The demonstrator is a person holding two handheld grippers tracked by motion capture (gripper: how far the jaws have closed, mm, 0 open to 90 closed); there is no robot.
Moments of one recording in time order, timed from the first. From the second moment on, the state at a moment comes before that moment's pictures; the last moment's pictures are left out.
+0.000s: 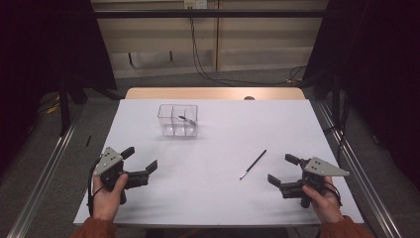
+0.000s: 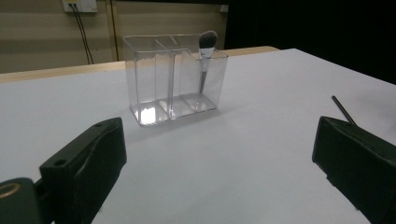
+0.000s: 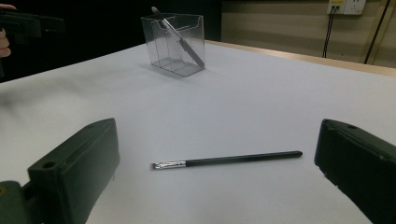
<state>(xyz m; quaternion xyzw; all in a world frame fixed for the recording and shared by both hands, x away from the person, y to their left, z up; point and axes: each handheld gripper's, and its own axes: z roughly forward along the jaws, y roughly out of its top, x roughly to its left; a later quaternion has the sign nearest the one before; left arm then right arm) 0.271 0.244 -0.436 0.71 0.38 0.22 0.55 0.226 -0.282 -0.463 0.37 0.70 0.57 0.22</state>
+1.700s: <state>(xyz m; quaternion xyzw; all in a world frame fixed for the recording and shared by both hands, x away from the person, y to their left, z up) 0.242 0.251 -0.443 0.71 0.38 0.22 0.55 0.263 -0.270 -0.442 0.36 0.71 0.56 0.22</state>
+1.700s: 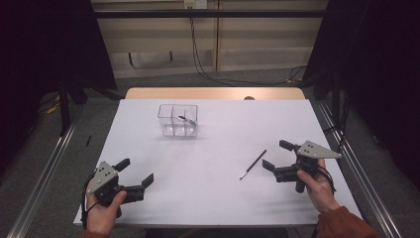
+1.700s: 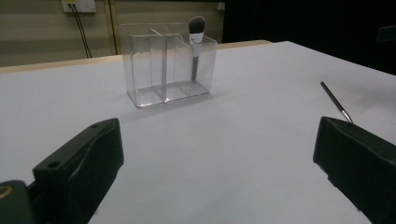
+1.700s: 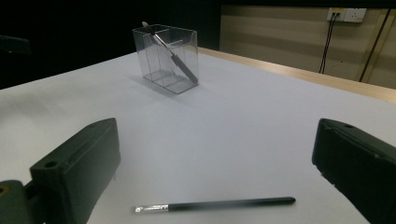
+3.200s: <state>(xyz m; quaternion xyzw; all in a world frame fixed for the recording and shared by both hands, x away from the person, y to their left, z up) 0.244 0.255 -0.443 0.72 0.38 0.22 0.54 0.330 -0.247 -0.422 0.31 0.83 0.45 0.14</state>
